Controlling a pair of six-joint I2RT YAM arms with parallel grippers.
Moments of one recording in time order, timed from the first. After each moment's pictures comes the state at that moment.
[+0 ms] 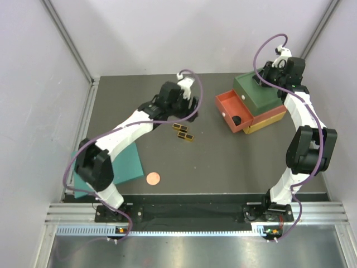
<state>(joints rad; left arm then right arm) -0.64 1.70 1.47 -0.31 0.11 -0.16 -0.11 1.78 1.49 -0.12 -0.49 0.16</state>
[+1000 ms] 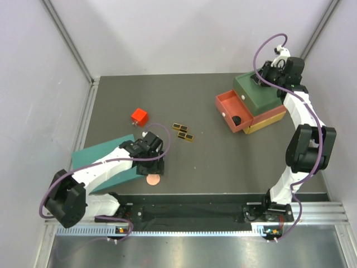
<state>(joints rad) -0.66 1.24 0.75 -0.77 -0.02 -0.62 -0.11 1.81 1.50 -0.10 -0.54 0.18</state>
